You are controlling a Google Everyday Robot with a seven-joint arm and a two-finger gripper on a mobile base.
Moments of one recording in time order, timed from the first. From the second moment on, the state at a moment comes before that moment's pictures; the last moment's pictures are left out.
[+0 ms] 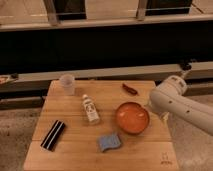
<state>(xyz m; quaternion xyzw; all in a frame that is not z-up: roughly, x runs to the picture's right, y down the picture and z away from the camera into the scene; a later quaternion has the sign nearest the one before) 0.247 0.163 0.718 -0.24 -0.06 -0.41 0.88</state>
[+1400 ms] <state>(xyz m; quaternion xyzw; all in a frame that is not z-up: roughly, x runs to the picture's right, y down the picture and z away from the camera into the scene) 0.225 0.191 0.753 -0.22 -0.11 -0.49 0.84</state>
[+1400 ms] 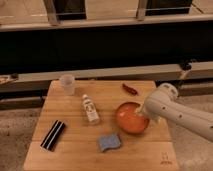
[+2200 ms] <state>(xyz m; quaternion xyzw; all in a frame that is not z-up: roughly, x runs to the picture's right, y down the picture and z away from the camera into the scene) 0.223 0.209 0.771 -0.23 -0.14 -0.52 0.81</state>
